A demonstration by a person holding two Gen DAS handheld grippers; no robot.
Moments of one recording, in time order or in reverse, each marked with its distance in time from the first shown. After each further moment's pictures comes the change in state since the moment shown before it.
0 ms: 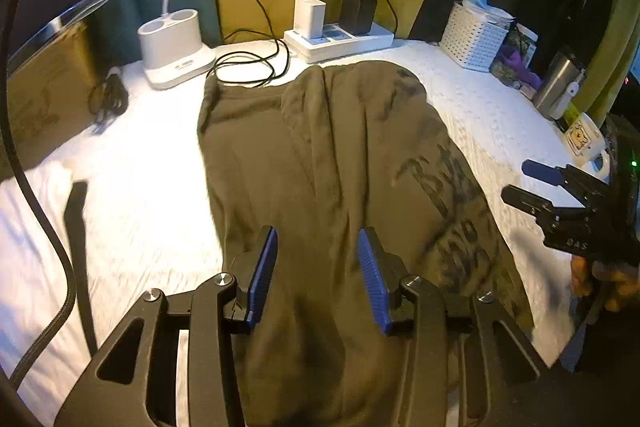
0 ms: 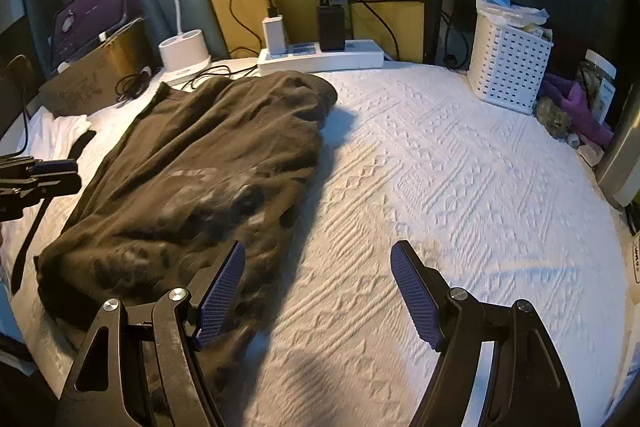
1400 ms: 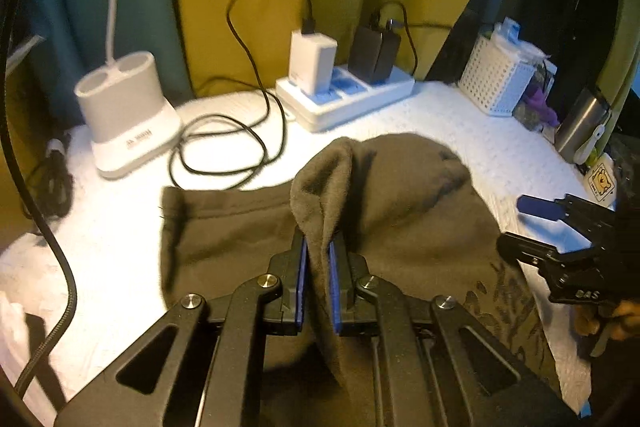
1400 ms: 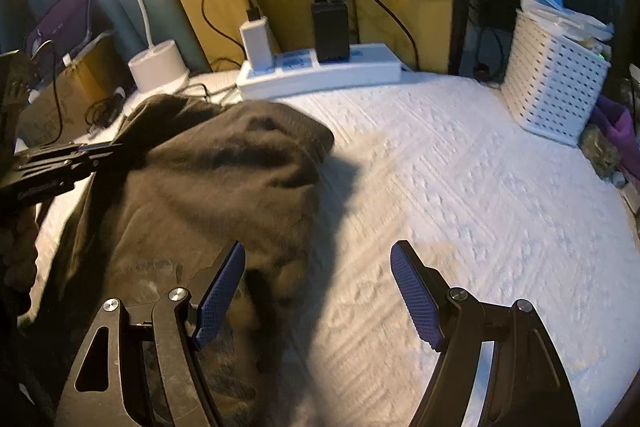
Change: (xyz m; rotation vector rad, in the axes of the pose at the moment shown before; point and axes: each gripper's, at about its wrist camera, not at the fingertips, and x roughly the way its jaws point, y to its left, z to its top) left arm 0.071 0.029 0.083 0.039 -0.109 -0.053; right arm 0.068 -0.002 0.071 0.025 0.013 0.038
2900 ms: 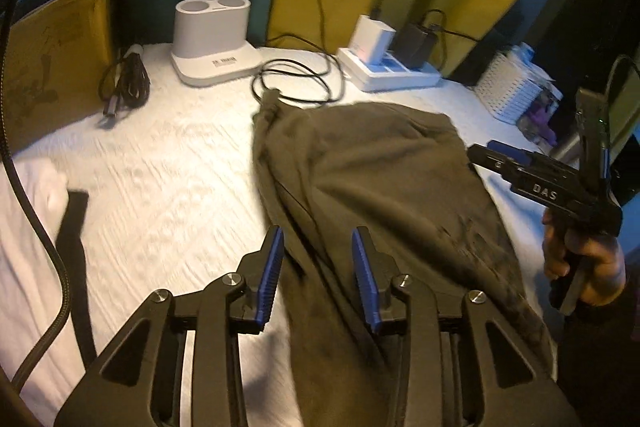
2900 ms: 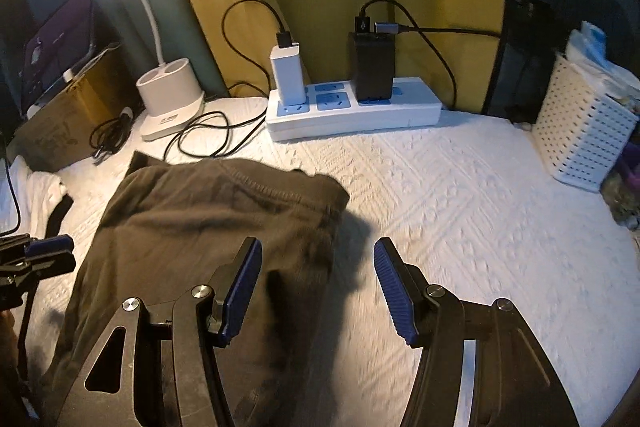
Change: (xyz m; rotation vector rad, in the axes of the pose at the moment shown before) left arm -0.058 0.038 -0.064 -0.186 0.056 -0.022; right arm 0.009 0.034 0.034 -0.020 -0.026 -0.003
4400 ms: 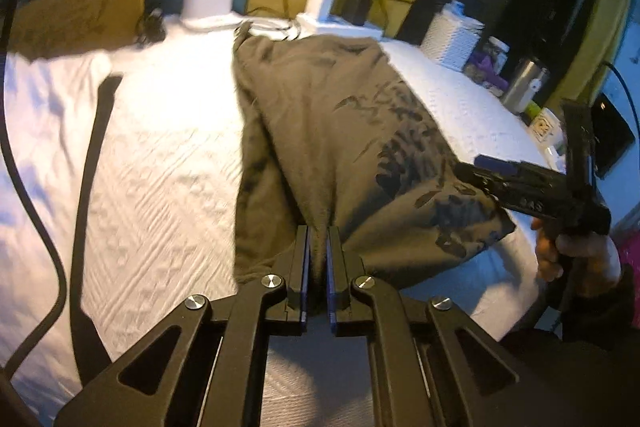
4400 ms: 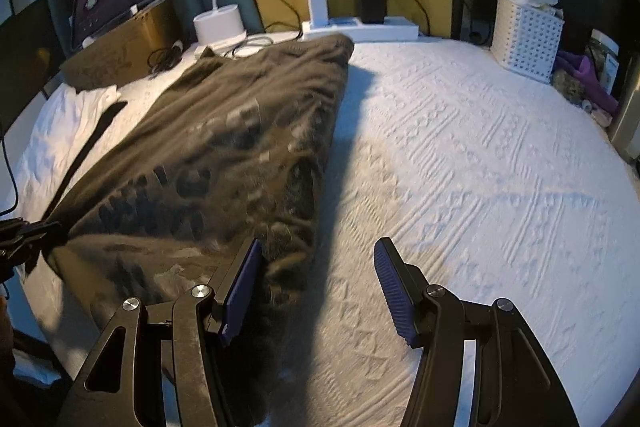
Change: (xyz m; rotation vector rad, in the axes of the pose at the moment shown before) left arm -0.076 -0.030 -0.135 0.034 -0.034 -0.024; right arm -0.092 0.037 -0.156 0.006 0.044 -0.001
